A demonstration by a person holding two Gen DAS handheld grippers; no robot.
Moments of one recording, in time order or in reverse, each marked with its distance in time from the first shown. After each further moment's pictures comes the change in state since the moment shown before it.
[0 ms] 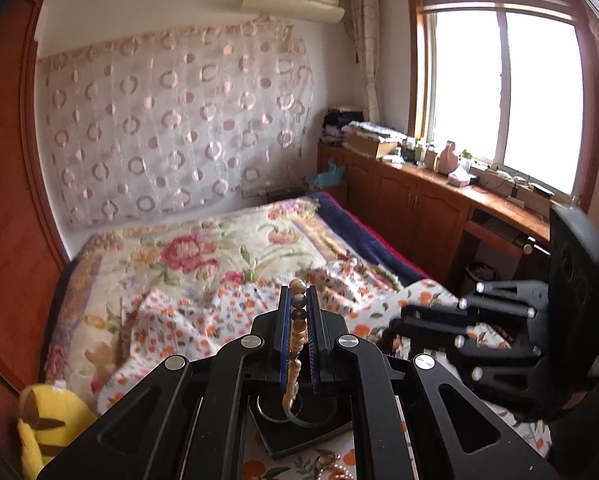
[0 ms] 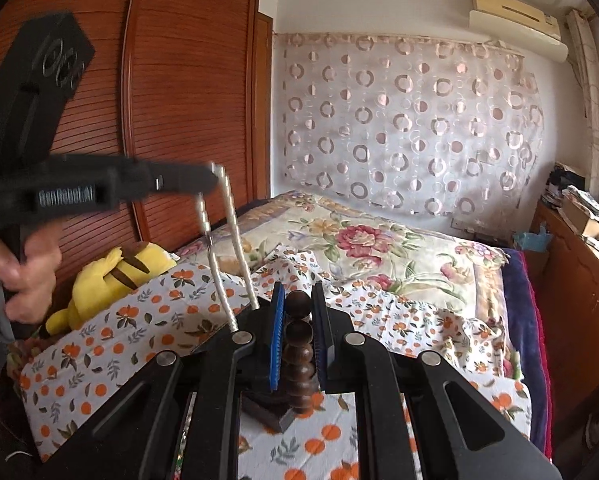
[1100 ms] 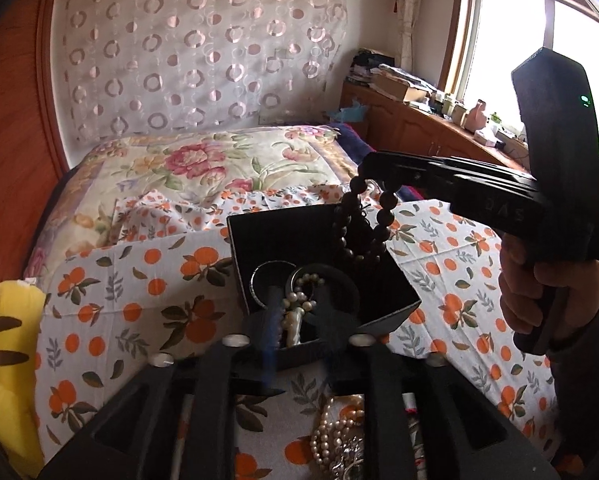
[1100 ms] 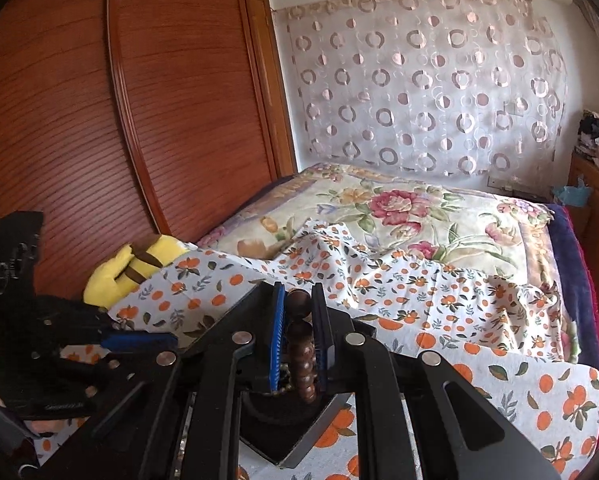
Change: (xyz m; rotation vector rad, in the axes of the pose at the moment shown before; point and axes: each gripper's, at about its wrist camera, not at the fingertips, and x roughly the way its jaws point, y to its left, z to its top) left arm 0.053 0.015 -0.117 -0.128 0.200 0.031; right arm 0.088 -0.020 -0.026 0.119 0.090 0.136
